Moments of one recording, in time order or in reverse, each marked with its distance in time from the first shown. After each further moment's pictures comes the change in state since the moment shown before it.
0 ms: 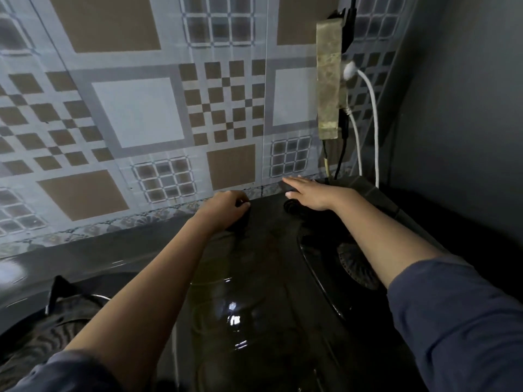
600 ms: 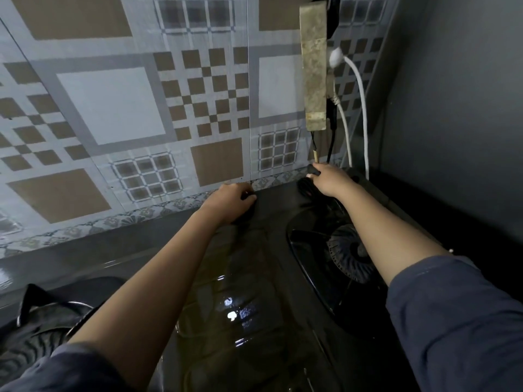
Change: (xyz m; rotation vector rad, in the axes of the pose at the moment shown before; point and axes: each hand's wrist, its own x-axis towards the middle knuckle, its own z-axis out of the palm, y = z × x) left_hand 0.016 0.022 0.011 -0.011 -0.040 0.075; right_hand 0.002 0.042 -0.007 0.179 0.305 0.350
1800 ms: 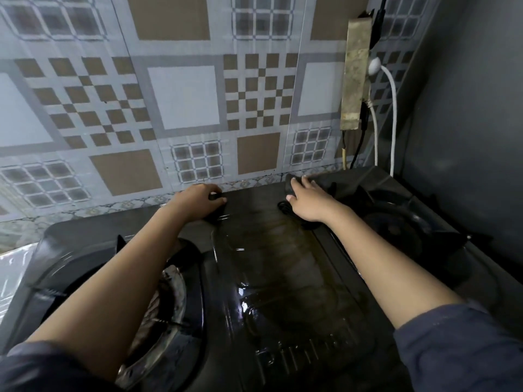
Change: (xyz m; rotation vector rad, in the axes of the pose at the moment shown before) left_hand -0.092 -0.104 -0.048 0.096 0.062 -0.160; right_hand -0.105 -0.094 0.053 -0.192 -0.183 -0.166
